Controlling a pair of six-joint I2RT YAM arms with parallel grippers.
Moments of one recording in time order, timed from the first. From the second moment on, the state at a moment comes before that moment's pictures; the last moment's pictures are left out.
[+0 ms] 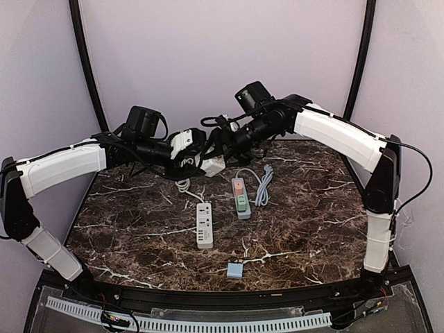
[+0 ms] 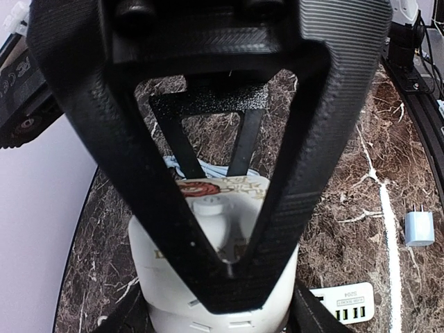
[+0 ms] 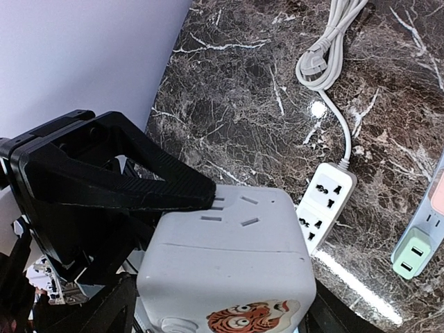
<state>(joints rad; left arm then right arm) -0.63 1.51 1.27 -0.34 0.52 0.70 0.81 1.99 2.04 -0.88 -0.55 0.63</state>
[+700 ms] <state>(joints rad) -0.63 1.53 1.27 -0.34 0.51 0.67 0.82 2.00 2.04 -0.90 -0.52 0.62</state>
